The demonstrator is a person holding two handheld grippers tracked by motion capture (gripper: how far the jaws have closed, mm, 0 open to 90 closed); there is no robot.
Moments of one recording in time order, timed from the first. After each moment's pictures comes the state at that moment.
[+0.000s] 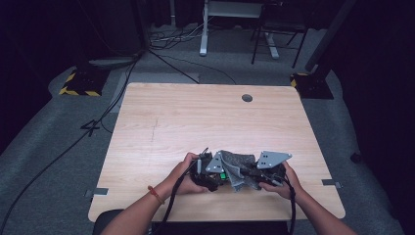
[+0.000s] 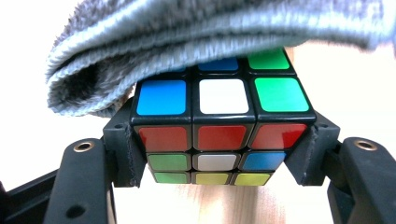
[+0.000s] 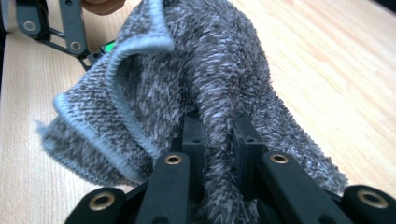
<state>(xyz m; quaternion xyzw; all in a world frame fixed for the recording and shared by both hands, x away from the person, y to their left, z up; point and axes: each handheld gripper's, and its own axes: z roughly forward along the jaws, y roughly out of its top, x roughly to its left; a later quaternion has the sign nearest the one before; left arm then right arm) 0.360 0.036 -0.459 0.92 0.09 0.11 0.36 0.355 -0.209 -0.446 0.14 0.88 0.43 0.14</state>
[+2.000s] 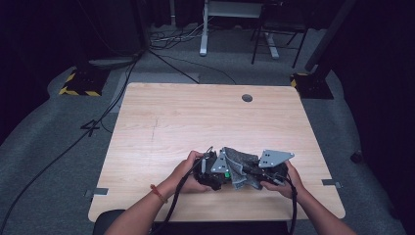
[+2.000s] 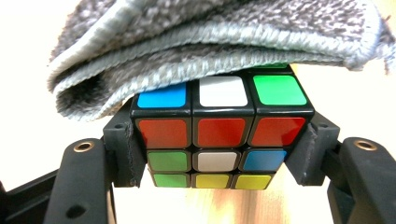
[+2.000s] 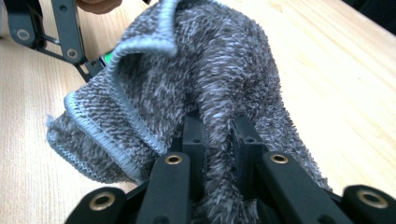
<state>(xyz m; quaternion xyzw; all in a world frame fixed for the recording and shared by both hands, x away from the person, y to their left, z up) 0.359 0.029 -0.447 0.93 0.07 0.13 0.35 0.357 -0.212 -0.439 0.15 0.88 0.42 0.15</state>
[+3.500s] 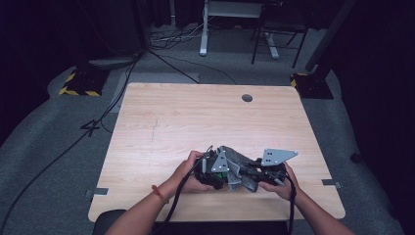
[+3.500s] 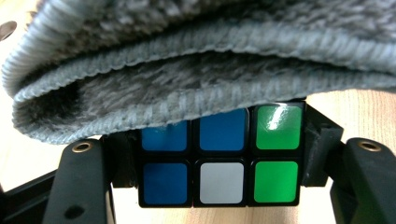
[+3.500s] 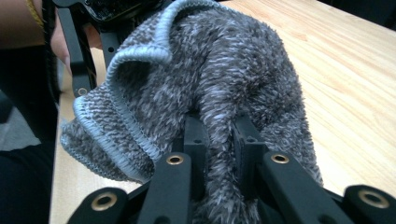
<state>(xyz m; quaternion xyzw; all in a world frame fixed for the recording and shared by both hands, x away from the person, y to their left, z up) 0.358 0.027 -0.445 0.91 0.09 0.14 0.37 0.355 -0.208 -0.436 0.15 0.85 0.50 0.10</state>
